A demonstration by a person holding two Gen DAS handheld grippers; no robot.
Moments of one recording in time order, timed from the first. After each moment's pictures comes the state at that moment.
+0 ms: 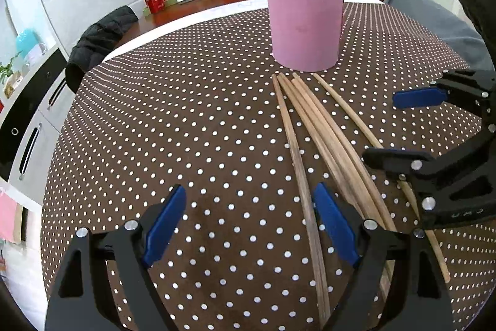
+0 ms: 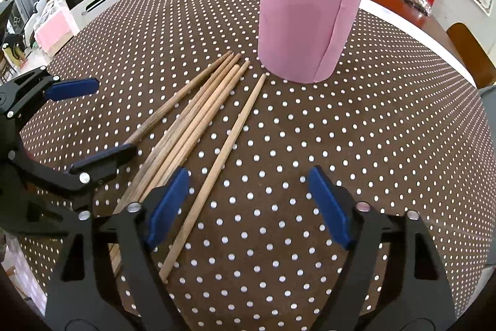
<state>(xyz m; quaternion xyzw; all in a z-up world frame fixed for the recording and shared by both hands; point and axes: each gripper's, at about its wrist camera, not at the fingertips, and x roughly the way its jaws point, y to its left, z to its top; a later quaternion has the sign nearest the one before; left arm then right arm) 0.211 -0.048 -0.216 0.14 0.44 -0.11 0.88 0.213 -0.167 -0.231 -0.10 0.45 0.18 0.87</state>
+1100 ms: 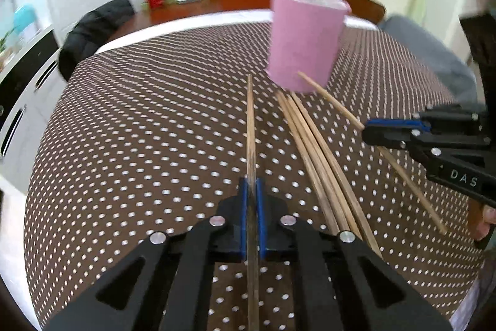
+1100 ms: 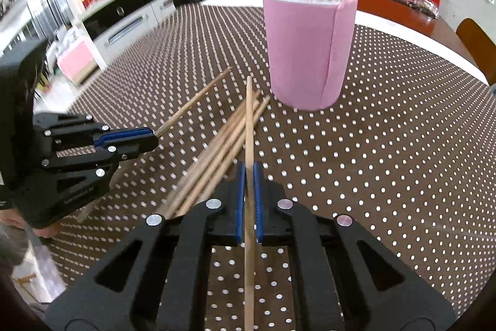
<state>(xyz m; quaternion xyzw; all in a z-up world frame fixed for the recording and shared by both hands) 0.215 -0.026 -0.197 0.06 0.42 -0.14 0.89 0.198 -0.188 -0.206 -0.03 0.41 0.24 0.88</state>
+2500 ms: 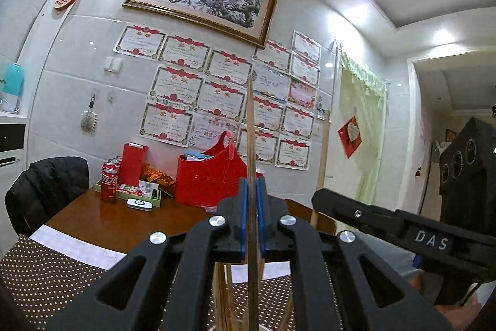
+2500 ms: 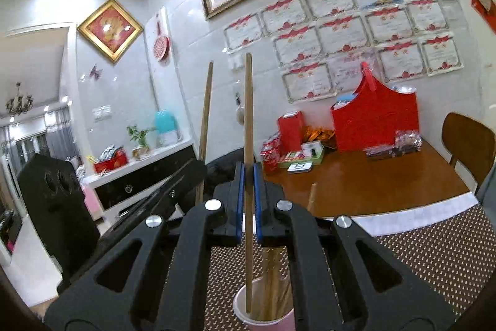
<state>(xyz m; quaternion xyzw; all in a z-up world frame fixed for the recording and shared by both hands) 0.305 -0.088 -0.036 -0.11 -0.01 -0.24 0.97 0.270 -0.255 -0.023 0.12 0.06 0.23 0.96</state>
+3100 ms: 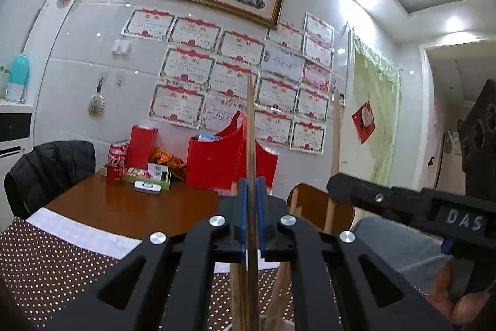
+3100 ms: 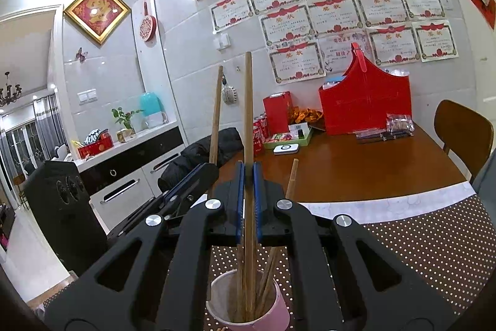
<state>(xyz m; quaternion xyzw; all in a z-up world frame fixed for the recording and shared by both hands) 0.340 -0.095 -0.077 -0.10 0.02 -0.22 0.97 0.296 -0.254 -0.047 0.10 0.10 0.21 0.97</state>
